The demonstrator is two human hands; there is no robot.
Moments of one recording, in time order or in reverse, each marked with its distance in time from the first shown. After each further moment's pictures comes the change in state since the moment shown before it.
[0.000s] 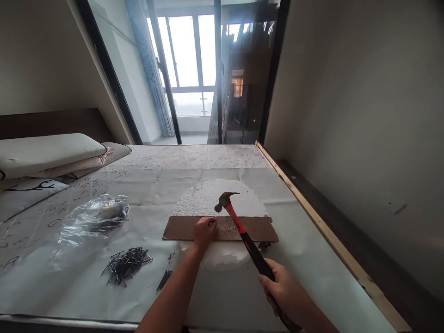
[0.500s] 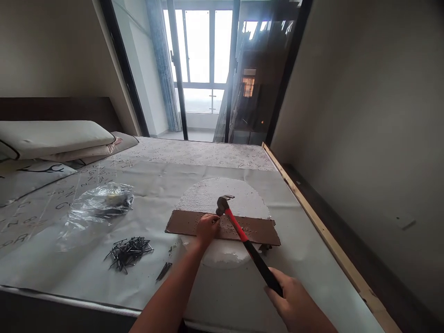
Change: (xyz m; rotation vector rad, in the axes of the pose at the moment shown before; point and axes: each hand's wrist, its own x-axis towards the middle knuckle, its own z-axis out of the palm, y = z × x) left_hand -0.005 0.005 -0.002 0.025 -0.027 0.018; right_hand -0.018 -0.002 -0.012 -0.431 0.044 -0.143
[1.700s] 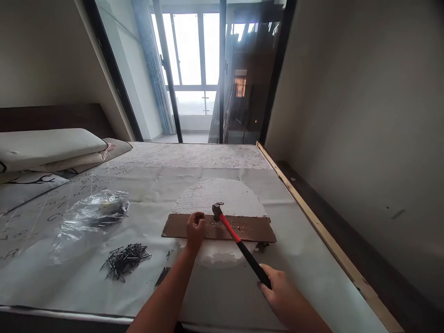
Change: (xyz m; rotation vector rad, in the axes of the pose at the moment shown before) left_hand -0.002 -0.007 -0.015 -0.419 0.271 -0.208; right_hand 0.014 0.011 0.018 -0.011 0.083 0.046
